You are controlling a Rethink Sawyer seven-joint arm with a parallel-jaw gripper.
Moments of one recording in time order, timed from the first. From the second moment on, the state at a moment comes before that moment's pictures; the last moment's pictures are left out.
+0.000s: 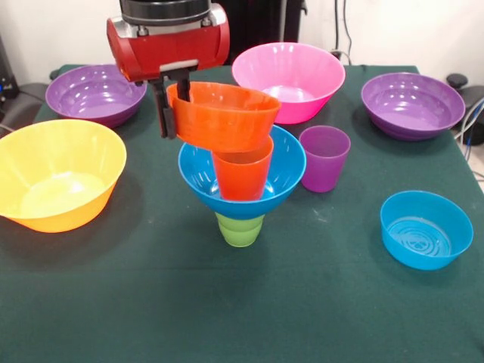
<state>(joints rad) -0.58 -0.66 0.43 1.34 -0.33 0.84 1.23</state>
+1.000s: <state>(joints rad) -0.58 -0.66 0.43 1.34 -0.28 0.93 1.23</state>
